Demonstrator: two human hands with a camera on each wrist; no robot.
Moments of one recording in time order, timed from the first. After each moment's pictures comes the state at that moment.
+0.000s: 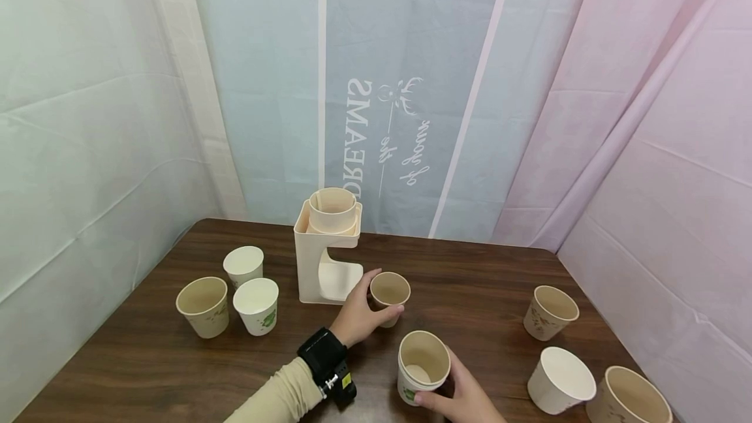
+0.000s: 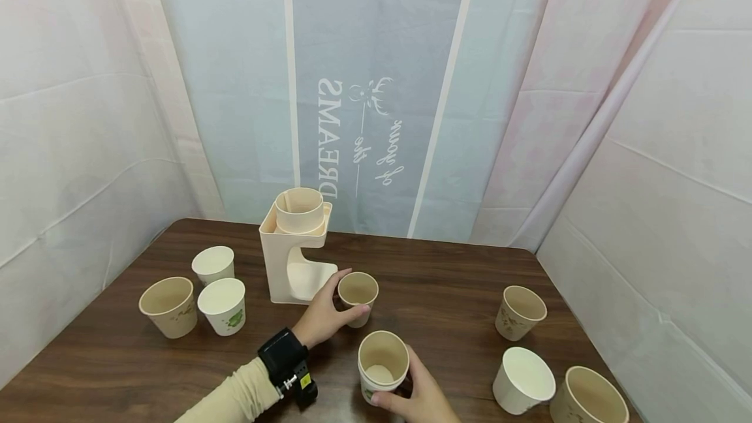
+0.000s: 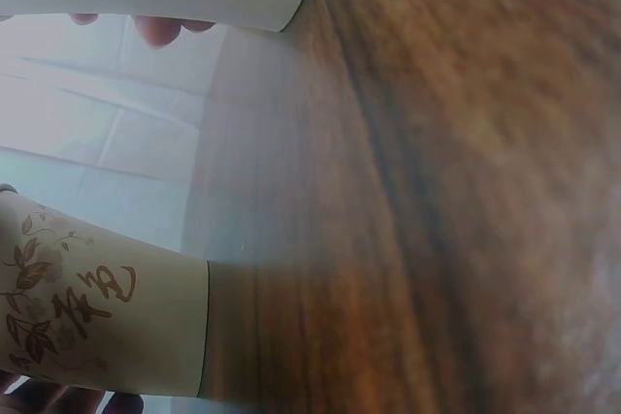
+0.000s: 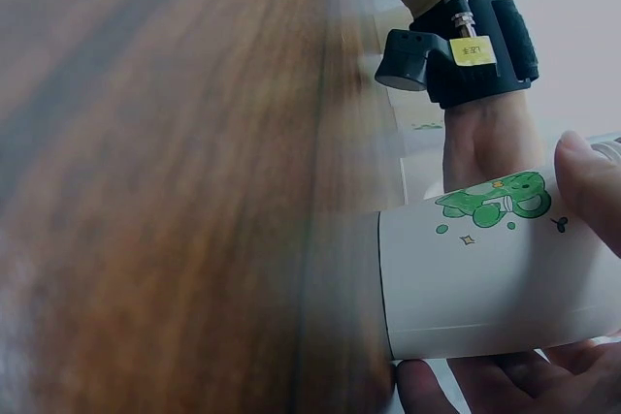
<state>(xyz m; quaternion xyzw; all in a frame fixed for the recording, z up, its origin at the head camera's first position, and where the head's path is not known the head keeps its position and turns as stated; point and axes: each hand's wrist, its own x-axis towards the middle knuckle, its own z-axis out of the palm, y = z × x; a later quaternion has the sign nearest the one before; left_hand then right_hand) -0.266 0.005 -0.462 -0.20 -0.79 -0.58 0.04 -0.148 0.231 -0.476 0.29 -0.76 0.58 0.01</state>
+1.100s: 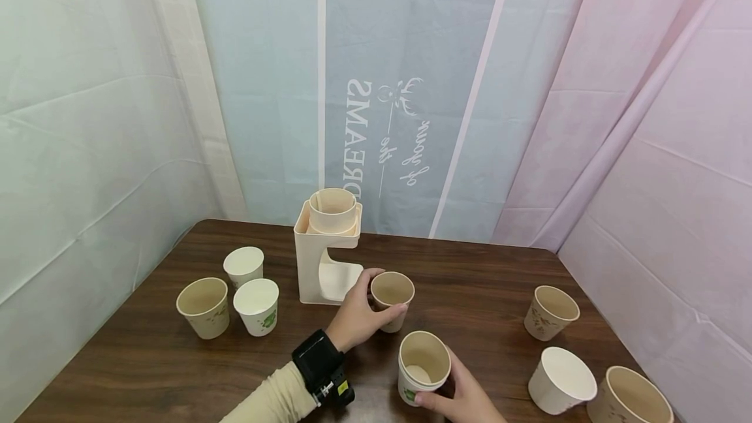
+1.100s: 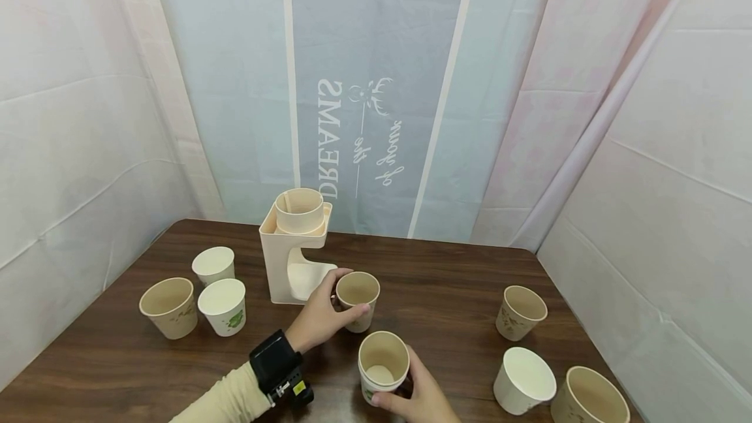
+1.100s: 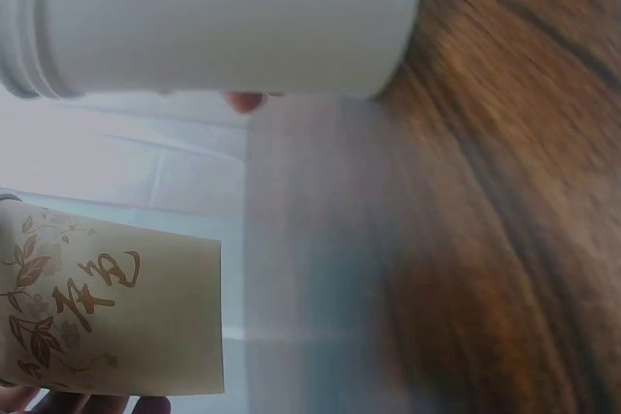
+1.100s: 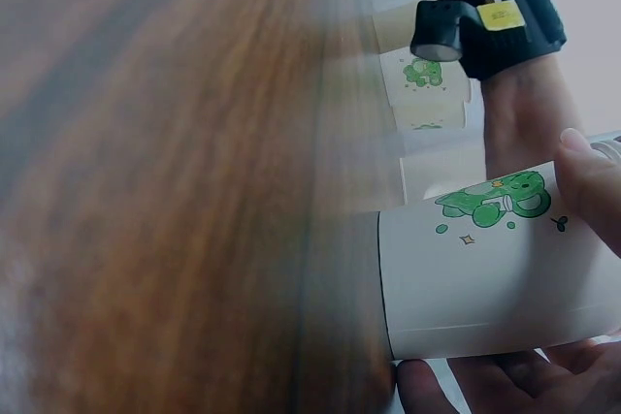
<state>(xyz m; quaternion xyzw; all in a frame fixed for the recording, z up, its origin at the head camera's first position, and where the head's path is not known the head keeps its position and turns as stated) -0.247 0.001 -0.437 -0.22 -0.77 -0.60 0.04 -0.147 0.231 -0.475 0.29 -0.76 0.58 0.01</state>
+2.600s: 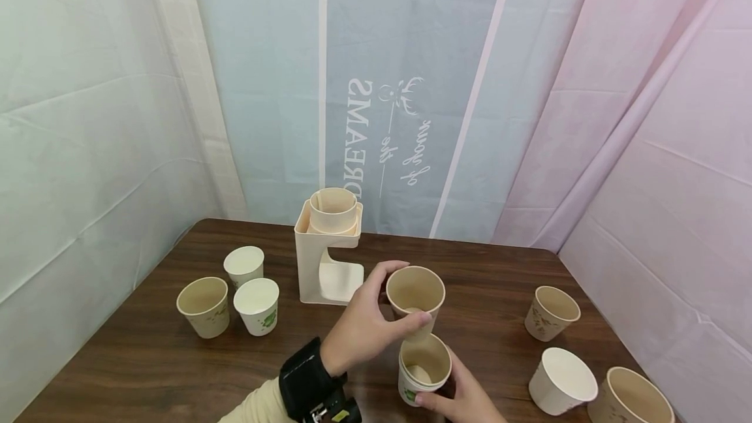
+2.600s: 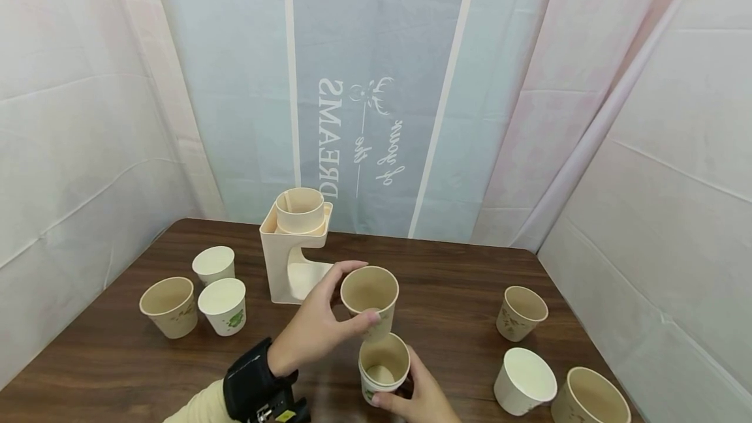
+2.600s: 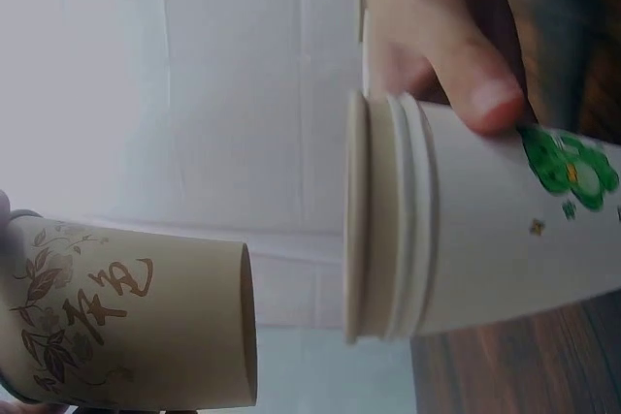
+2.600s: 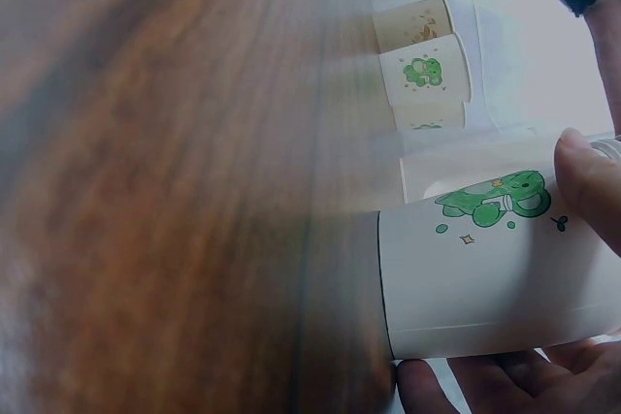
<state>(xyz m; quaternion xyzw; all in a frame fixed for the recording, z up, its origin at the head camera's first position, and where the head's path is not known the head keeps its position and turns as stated) -0.188 0.004 -0.360 -0.29 -0.70 -0.65 0.02 -0.149 0.232 -0.476 0.31 -0.76 0.58 0.01</state>
